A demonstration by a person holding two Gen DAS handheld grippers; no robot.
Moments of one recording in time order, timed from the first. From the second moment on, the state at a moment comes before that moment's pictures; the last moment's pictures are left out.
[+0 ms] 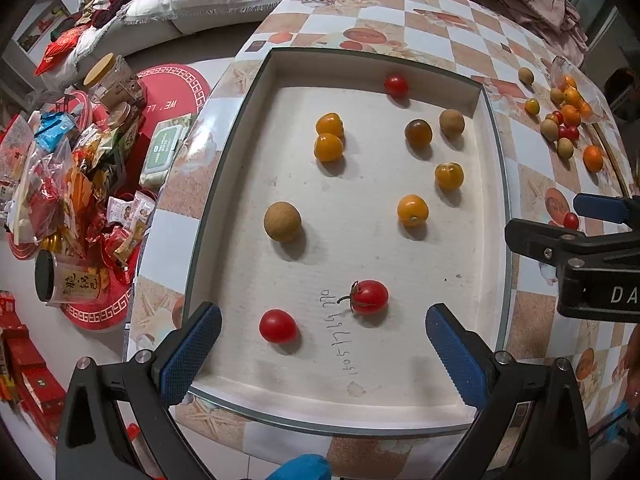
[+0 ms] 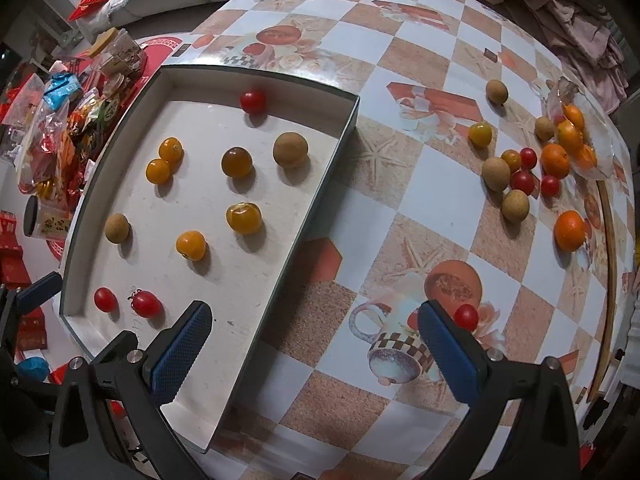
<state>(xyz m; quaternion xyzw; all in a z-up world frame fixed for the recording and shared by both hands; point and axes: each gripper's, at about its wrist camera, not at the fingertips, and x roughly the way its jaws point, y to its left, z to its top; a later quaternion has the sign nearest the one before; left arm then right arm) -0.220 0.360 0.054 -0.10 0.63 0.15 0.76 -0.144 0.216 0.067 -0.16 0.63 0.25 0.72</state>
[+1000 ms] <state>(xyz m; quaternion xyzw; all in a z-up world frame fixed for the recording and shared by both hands) -0.222 0.355 0.053 -0.10 0.63 0.16 0.75 -0.150 0.213 0.067 -0.16 0.63 0.25 0.72</state>
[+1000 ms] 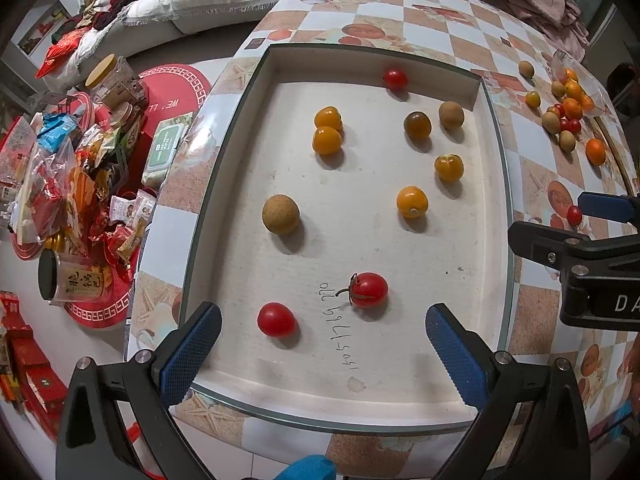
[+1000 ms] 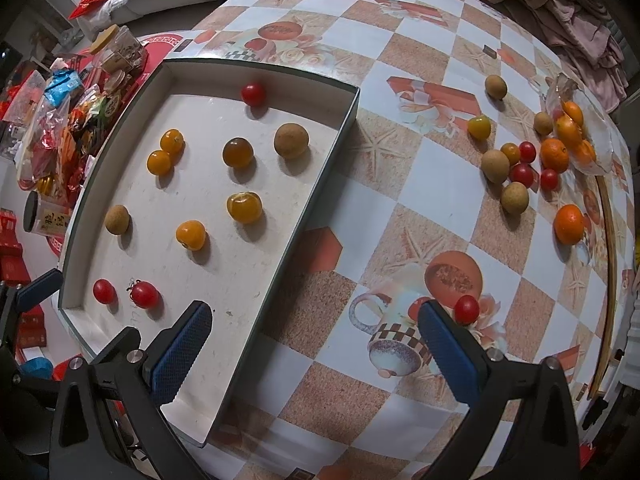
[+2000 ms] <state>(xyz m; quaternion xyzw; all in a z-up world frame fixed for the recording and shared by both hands) -0.221 0.356 0.052 -0.09 0.63 0.16 0.76 -0.149 0.219 0.064 -0.17 0.63 0.25 0.72</state>
